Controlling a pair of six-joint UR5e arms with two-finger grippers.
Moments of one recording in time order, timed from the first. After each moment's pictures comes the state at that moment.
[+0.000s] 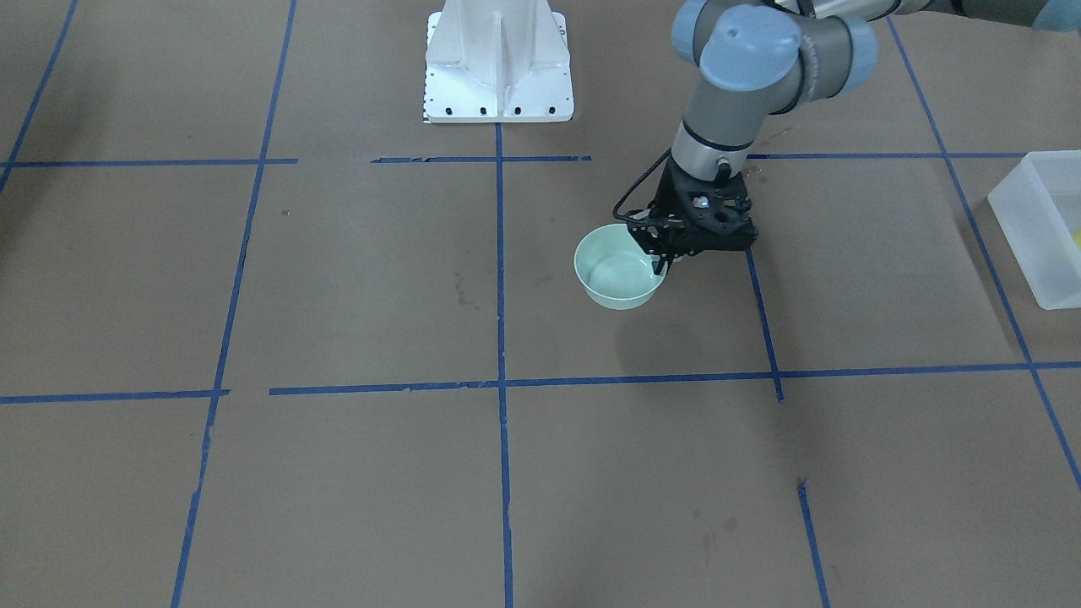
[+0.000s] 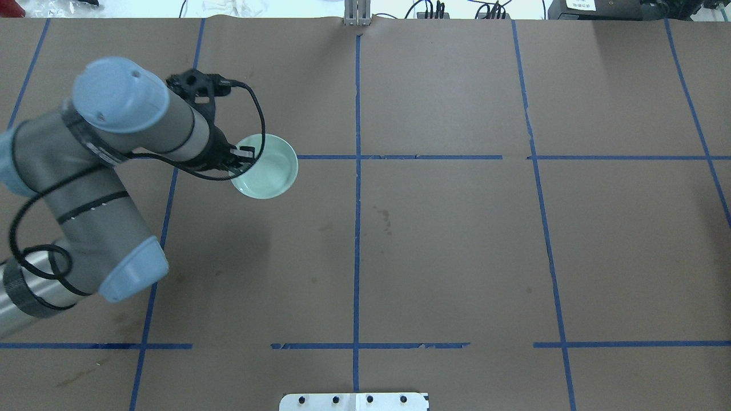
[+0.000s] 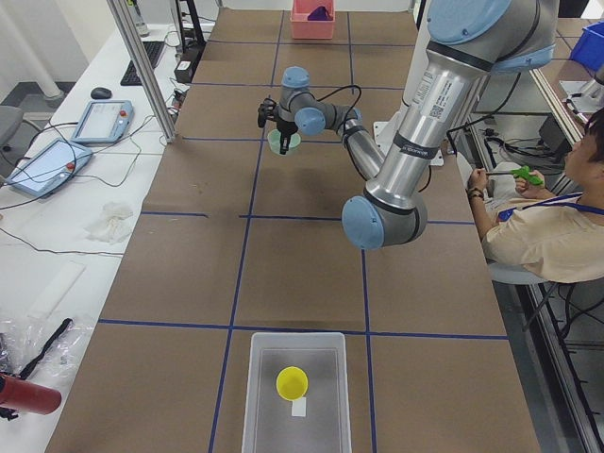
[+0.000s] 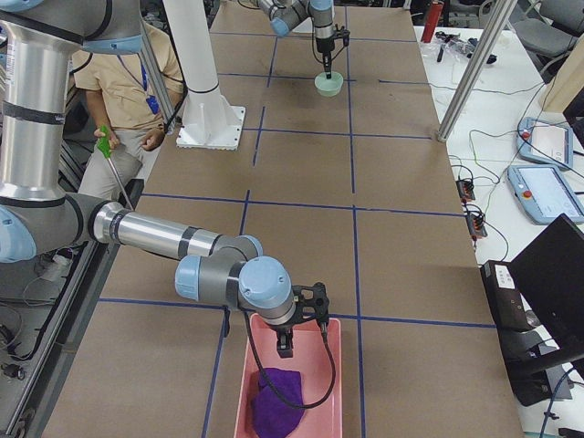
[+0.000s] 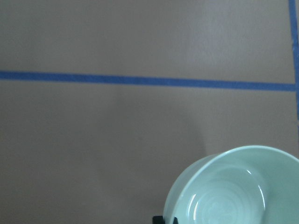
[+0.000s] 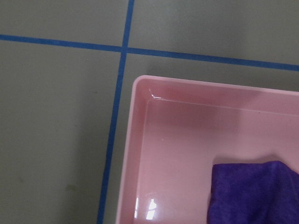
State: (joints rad) left arm -0.75 -2.05 -1.89 -1.63 -1.90 -1.04; right arm 1.73 -1.80 1.68 -1.44 2.41 -0.22
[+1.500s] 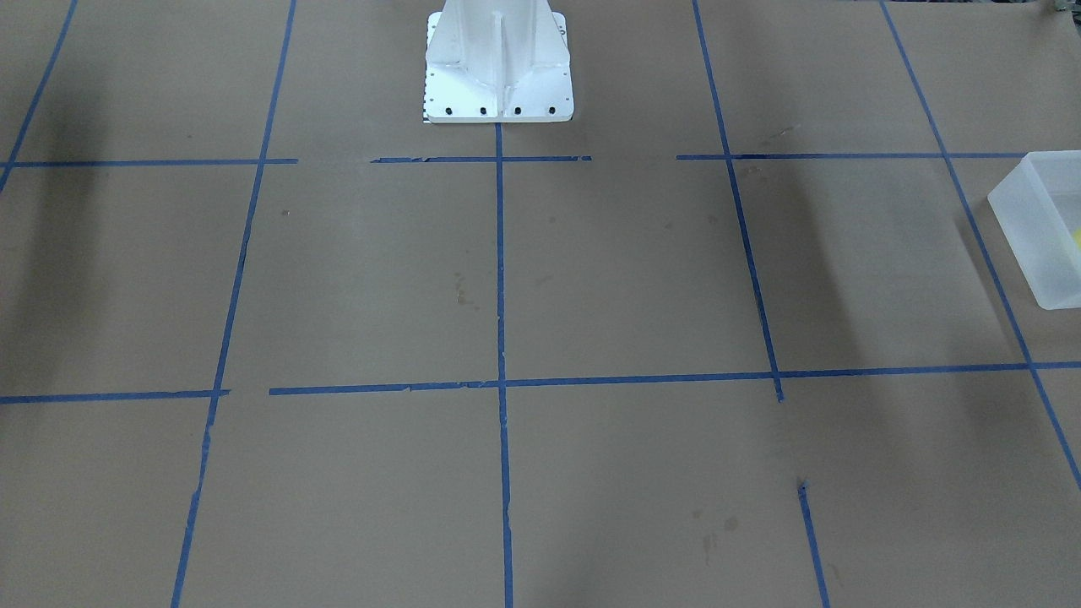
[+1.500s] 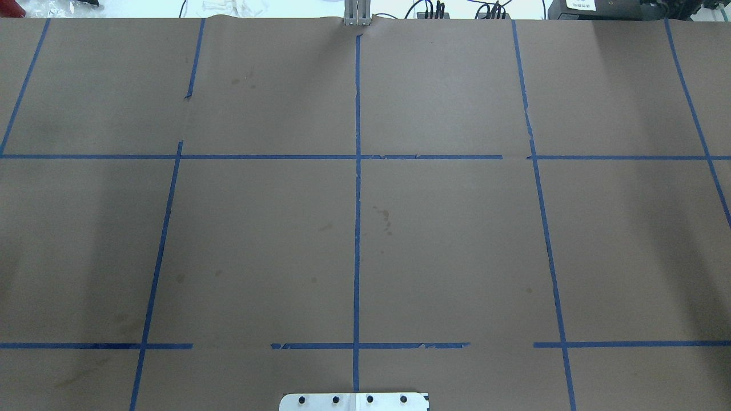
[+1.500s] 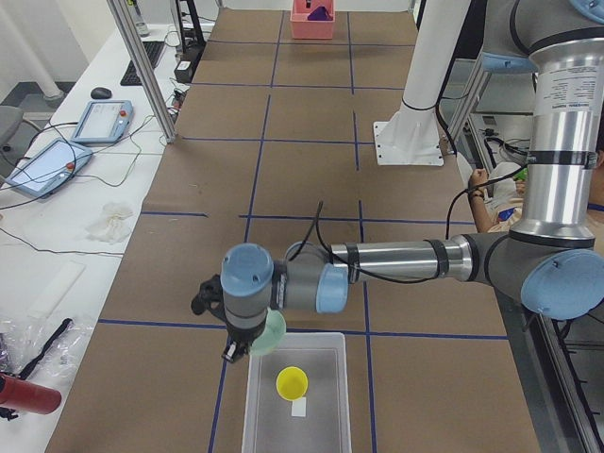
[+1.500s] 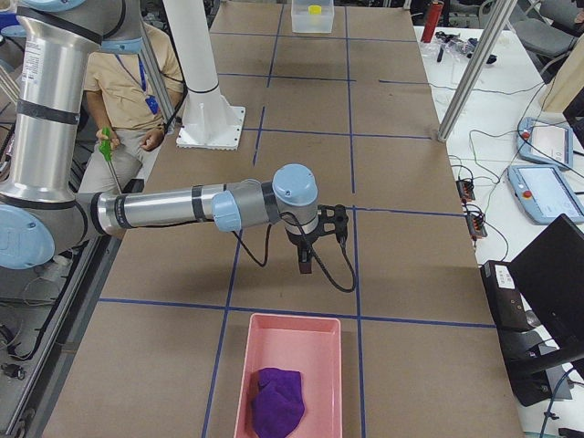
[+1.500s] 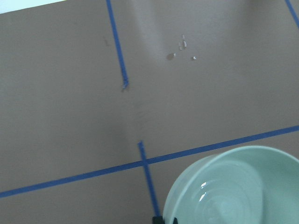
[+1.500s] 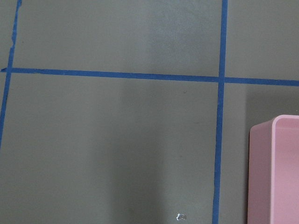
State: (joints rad) left arm -1.74 -1.55 -1.42 -1.80 -2.26 0.53; right arm 1.49 -1.80 1.94 -1.45 2.40 0.20
